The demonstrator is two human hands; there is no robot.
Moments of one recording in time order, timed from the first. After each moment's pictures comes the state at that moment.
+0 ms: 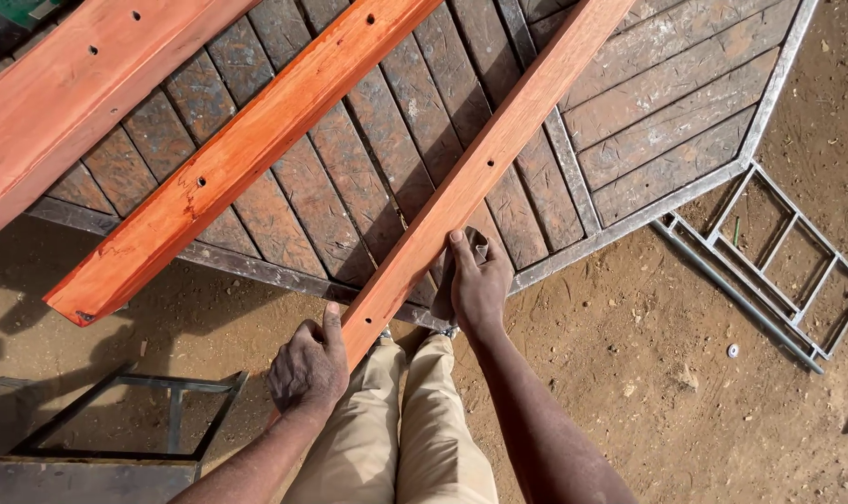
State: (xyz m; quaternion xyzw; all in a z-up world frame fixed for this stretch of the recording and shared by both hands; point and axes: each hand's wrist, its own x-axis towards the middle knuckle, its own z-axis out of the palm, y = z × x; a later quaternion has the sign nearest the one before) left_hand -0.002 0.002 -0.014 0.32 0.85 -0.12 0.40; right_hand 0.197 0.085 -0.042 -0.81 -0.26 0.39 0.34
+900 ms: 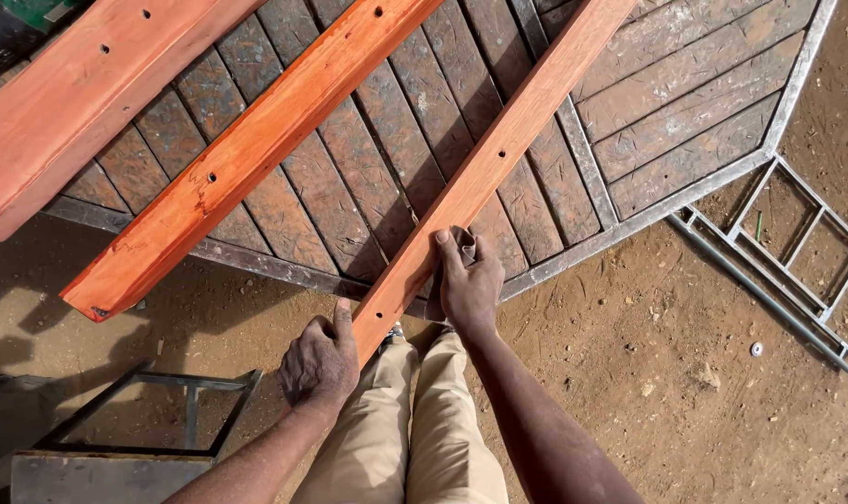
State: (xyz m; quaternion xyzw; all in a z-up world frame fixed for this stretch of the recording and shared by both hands) left_hand -0.003 -0.001 -0.015 0.33 0.85 -0.09 0.39; right_hand 0.184 0.066 -0.055 -0.79 -0.36 0.38 0.32
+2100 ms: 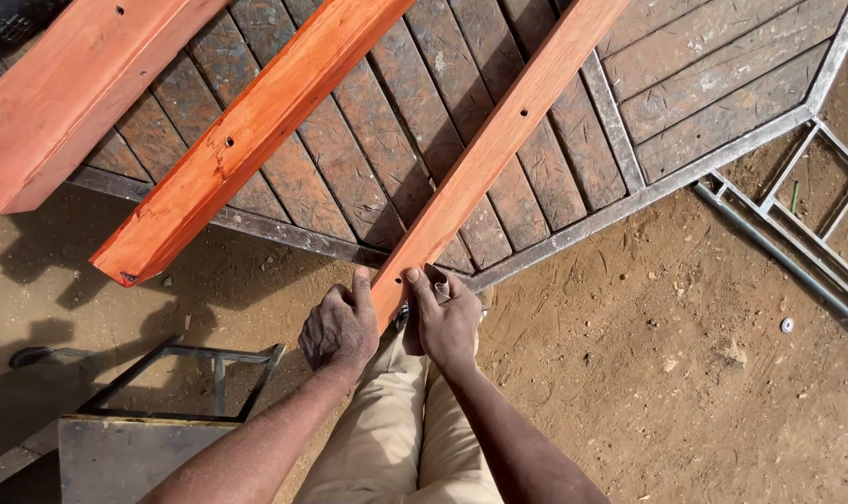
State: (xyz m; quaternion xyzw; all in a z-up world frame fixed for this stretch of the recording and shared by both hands) left_hand -0.004 -0.002 -0.024 0.36 0.85 -0.07 0.37; right_hand 0.132 -0.002 -0.017 -0.77 -0.31 0.47 0.30
